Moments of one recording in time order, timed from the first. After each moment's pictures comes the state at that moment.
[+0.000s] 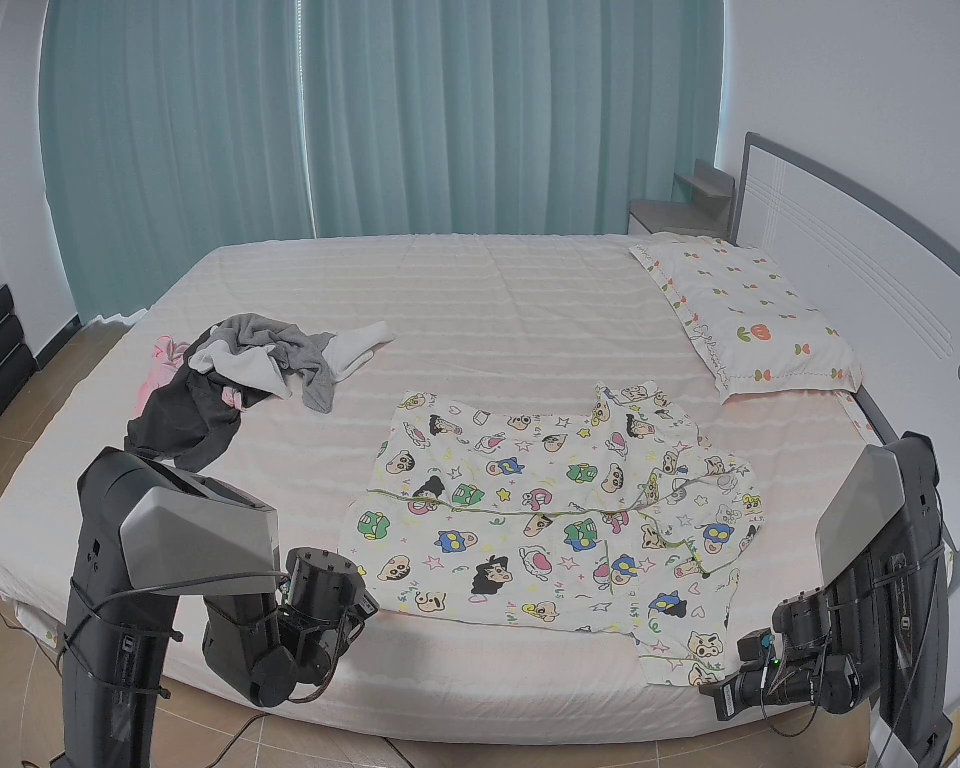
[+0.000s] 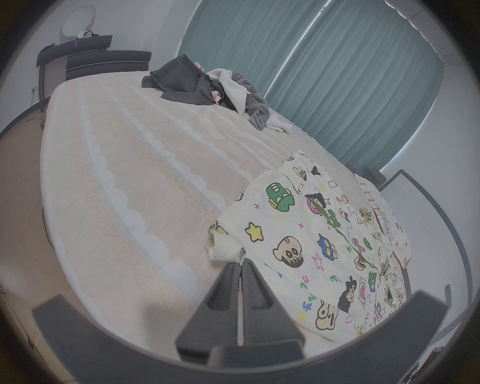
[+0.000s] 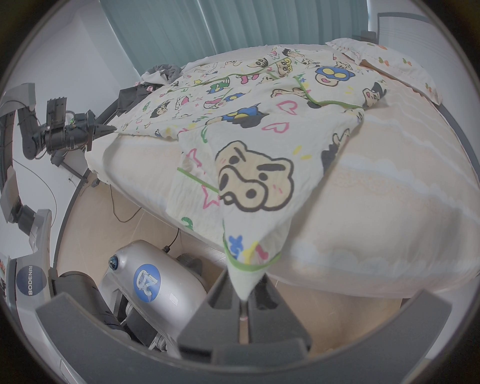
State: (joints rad) left arm -0.45 2.46 -0.54 -1.22 0.40 -0.93; right arm 0.16 2.57 -0.02 -1.55 0.24 -0.08
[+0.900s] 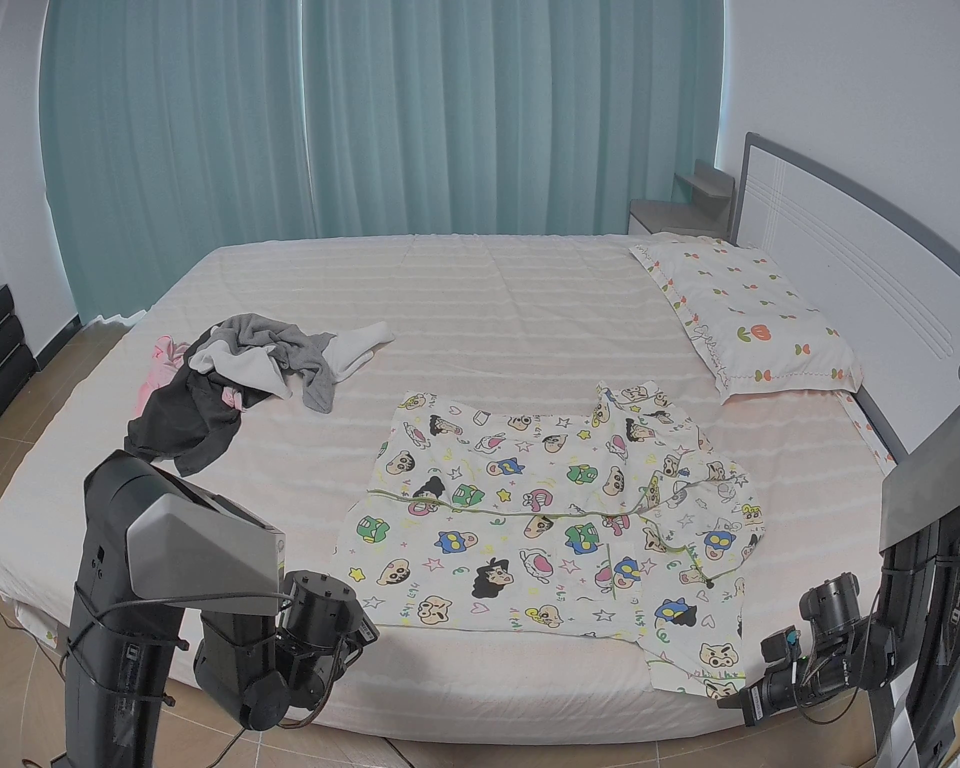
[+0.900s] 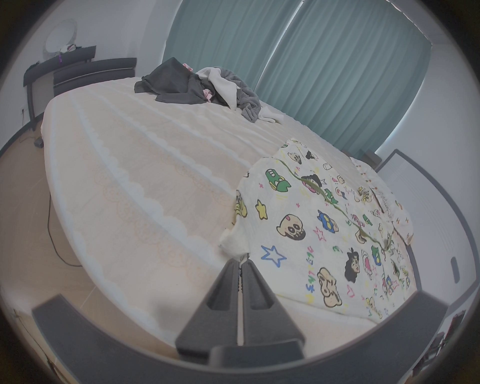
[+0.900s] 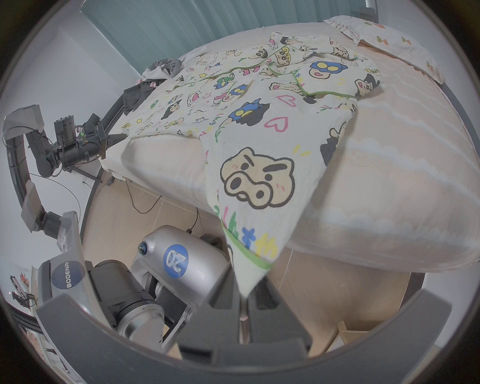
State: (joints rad) left arm -0.49 2.46 -0.41 -1.31 0.40 -0.85; right arm 0.10 2.26 -0.02 -1.08 0.35 -0.12
